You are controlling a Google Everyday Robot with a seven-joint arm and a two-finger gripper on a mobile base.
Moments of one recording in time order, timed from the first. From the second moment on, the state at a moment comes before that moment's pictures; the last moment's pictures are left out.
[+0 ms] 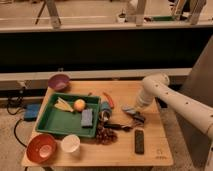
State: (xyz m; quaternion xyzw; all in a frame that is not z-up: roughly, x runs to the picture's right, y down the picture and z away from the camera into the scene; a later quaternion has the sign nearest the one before) arm 0.197 0.127 0.867 -0.30 -0.08 0.06 0.95
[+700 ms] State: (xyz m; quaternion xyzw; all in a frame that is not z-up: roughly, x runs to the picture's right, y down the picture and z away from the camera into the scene) arm 0.196 0.113 0.897 -0.28 -0.06 0.08 0.96
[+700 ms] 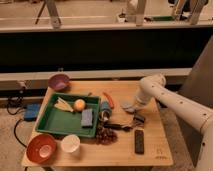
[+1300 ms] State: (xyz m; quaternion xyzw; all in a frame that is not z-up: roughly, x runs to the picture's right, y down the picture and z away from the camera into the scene) arm 0.254 0.100 0.920 -0.27 -0.03 0.14 0.95
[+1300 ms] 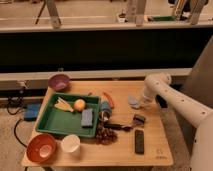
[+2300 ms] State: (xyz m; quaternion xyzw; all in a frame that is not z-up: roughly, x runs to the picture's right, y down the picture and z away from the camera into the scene) arm 0.211 0.054 0.958 -0.26 -0.05 0.13 0.96
